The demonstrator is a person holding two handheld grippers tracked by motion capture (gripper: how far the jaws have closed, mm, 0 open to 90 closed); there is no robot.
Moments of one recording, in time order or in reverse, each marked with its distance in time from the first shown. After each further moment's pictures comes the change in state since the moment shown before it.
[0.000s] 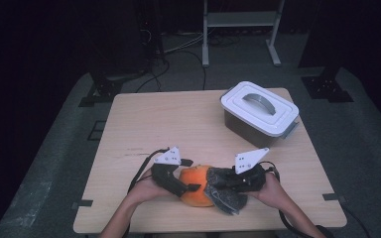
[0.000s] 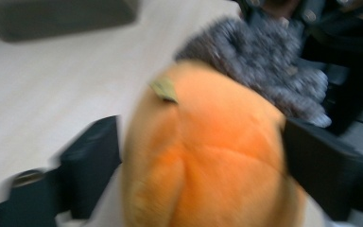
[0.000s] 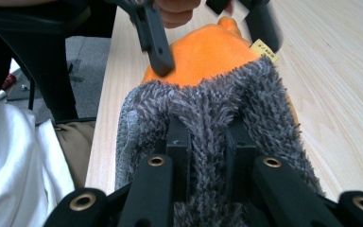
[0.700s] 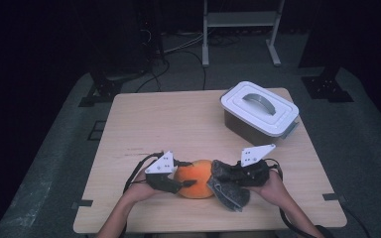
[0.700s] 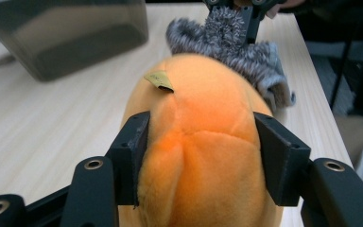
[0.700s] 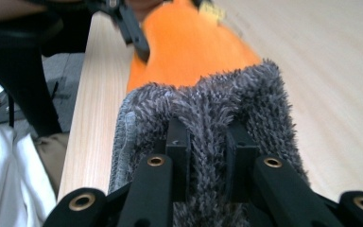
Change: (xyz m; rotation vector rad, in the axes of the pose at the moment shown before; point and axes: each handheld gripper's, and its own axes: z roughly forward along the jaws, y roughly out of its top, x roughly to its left) left arm 0.003 -0.015 -0.019 -0.066 0.071 0.196; right arm -0.017 -0.016 -0.004 -0.044 -0.053 0.086
